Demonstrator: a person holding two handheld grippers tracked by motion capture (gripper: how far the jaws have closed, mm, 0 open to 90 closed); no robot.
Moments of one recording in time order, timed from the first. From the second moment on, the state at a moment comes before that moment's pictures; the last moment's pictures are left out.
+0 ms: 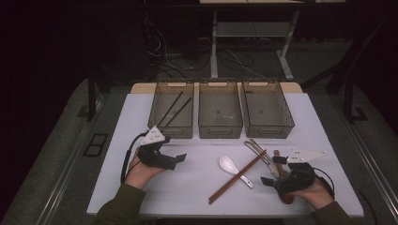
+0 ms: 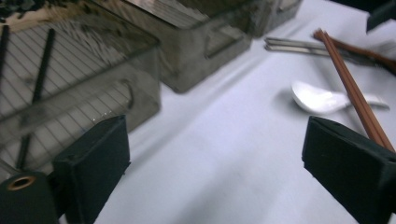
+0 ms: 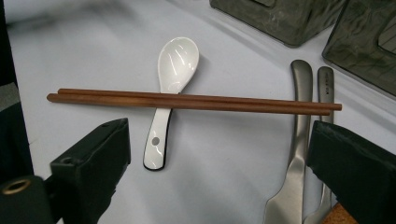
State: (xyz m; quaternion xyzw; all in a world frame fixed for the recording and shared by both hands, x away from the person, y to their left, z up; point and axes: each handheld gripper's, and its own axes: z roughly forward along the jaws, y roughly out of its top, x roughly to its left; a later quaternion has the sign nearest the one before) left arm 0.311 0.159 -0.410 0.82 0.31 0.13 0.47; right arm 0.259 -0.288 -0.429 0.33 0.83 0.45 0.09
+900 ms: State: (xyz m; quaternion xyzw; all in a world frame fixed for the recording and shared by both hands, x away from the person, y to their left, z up) left arm 0.276 0.151 -0.432 0.83 0.28 0.09 0.47; right arm 0.292 -0.269 -0.416 0.26 0.88 0.40 0.08
